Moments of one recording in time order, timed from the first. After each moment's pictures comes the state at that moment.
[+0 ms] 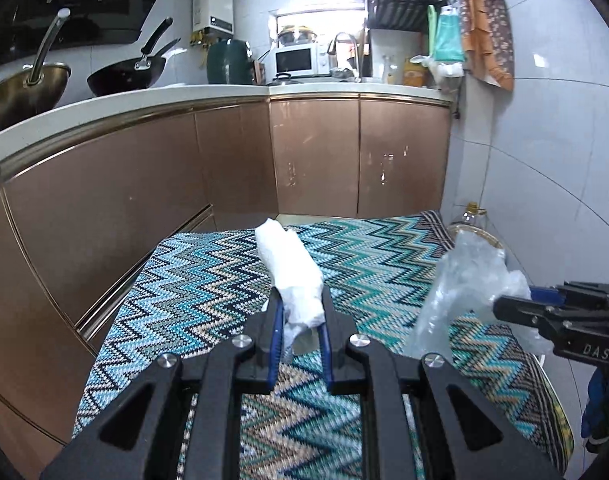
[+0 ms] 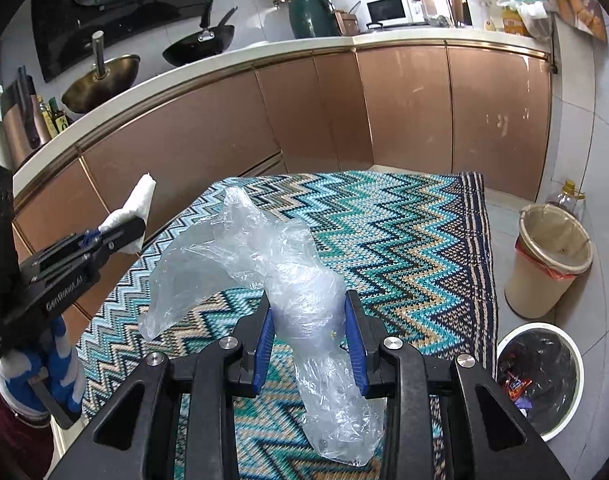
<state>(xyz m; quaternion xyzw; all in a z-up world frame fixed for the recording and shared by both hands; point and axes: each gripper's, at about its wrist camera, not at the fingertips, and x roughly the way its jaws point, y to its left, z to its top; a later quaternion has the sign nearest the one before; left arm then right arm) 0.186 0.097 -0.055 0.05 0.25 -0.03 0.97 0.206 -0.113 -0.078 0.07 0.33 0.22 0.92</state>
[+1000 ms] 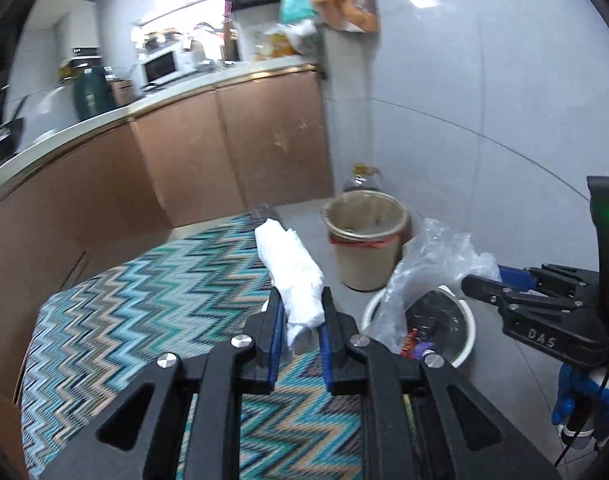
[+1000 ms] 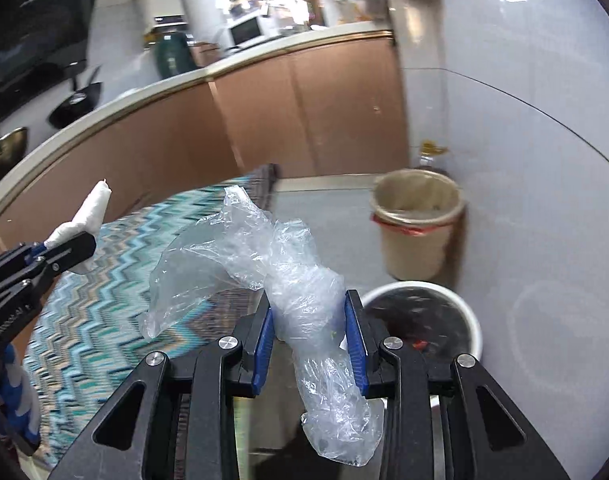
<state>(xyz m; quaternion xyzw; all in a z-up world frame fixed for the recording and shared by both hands) 0.226 -0.145 -0.080 0.15 0.28 -0.19 0.93 0.180 -0.318 -0.127 0.14 0.33 0.01 0.93</state>
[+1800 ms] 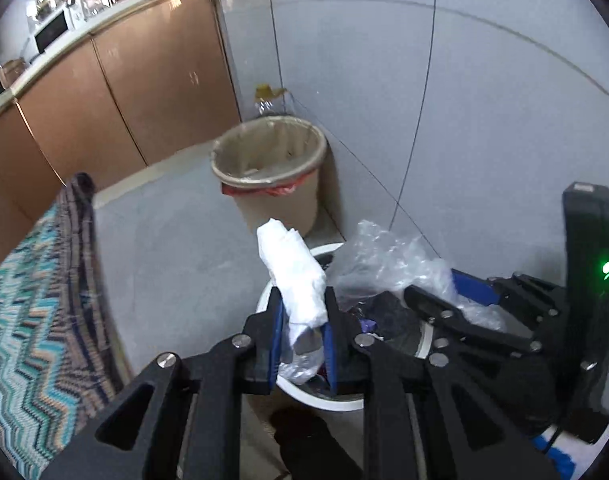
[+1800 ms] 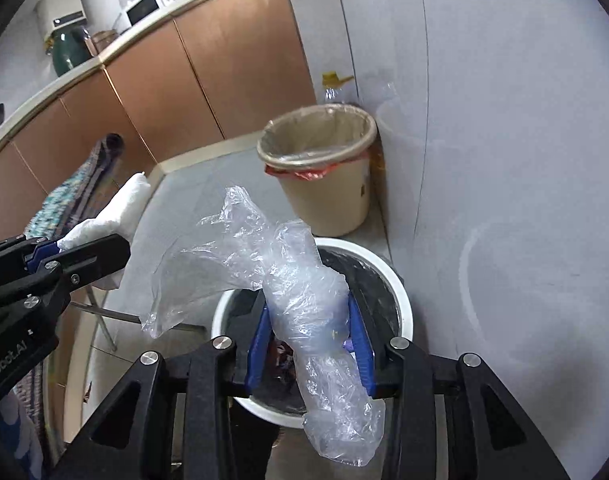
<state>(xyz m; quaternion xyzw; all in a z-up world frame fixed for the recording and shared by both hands) 0.317 -0.322 -0.202 0.20 0.41 -0.29 0.84 0.241 -0.422 -0.252 0.19 0.41 -0.10 0.89</state>
